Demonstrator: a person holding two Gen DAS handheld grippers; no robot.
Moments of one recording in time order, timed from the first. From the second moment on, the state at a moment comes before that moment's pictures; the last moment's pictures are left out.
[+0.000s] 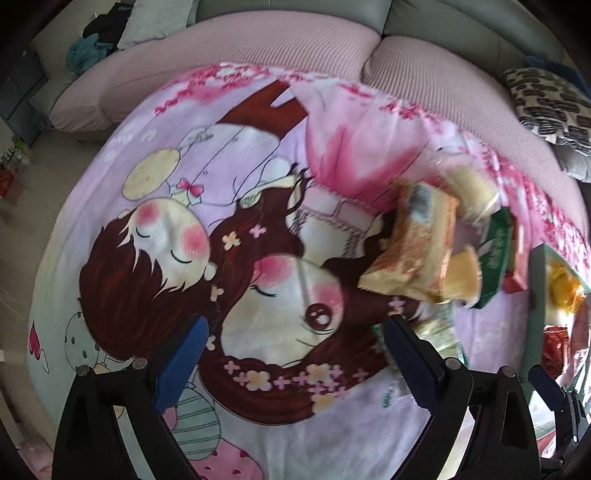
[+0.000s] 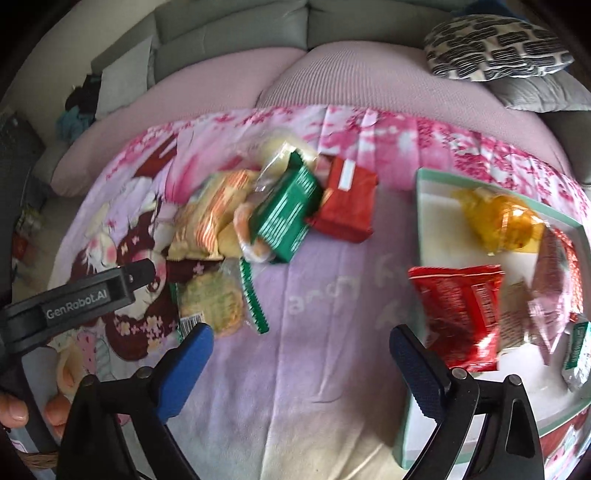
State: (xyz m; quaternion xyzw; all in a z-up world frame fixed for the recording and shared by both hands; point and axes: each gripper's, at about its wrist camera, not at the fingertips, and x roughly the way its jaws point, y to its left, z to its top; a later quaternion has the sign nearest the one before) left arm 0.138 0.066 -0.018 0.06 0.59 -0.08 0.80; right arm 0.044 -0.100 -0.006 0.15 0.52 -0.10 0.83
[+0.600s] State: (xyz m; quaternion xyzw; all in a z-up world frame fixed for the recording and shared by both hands) left arm 0.163 0.087 -0.027 0.04 0.61 -0.07 0.79; right arm 0.090 -0.036 -0.039 0.09 0.56 -0.05 0.83
